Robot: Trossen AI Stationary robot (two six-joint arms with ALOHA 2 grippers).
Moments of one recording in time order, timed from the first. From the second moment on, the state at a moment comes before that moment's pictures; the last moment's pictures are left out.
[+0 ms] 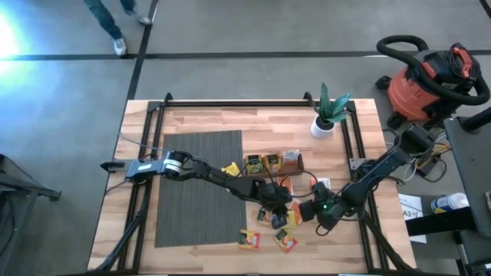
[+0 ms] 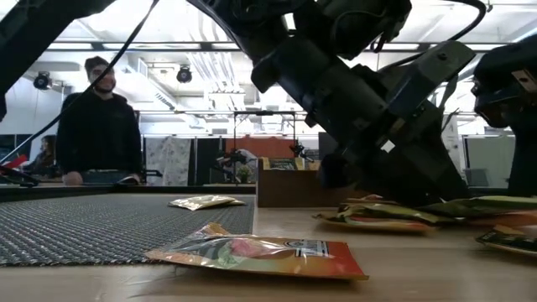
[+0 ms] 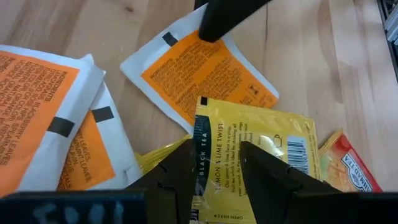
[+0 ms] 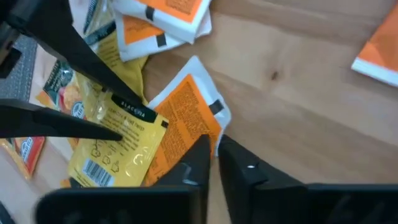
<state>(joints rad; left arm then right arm) -0.20 2.34 1.75 -0.15 0.09 -0.49 0.72 1.42 0.54 -0.27 0.42 1.89</state>
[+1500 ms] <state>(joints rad) -0.40 1.88 1.59 0.05 -1.15 0.20 0.56 1.39 1.34 -0.87 1.22 1.77</state>
